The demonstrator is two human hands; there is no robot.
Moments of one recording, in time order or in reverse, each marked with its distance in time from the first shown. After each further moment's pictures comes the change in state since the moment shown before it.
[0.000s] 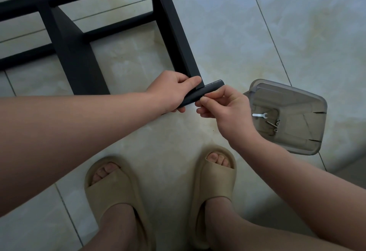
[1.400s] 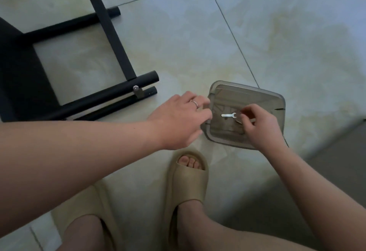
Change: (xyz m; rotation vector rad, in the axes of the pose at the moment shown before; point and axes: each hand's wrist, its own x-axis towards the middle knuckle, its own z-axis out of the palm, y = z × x) left_hand -0.024 0.030 0.086 1.078 -0.189 0.829; right_hand 0.001 0.051 -0.177 -0.849 0.225 -0.078
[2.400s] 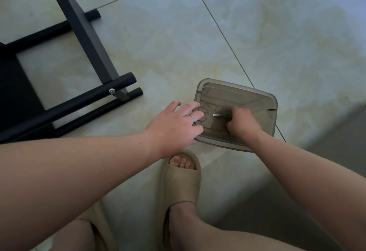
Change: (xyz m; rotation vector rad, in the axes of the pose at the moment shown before) left_hand 0.022 0.024 0.034 0.251 -0.098 0.107; right_hand 0.049 0.051 0.039 -0.372 -0.275 0.181
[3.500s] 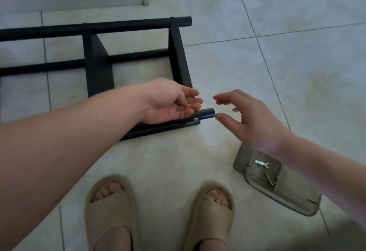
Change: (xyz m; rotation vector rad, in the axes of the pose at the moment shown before) left_hand -0.120 -0.151 -0.089 -2.189 0.261 -0.982; right_hand -0.085 -0.217 -0.116 0.163 0.123 -0.900
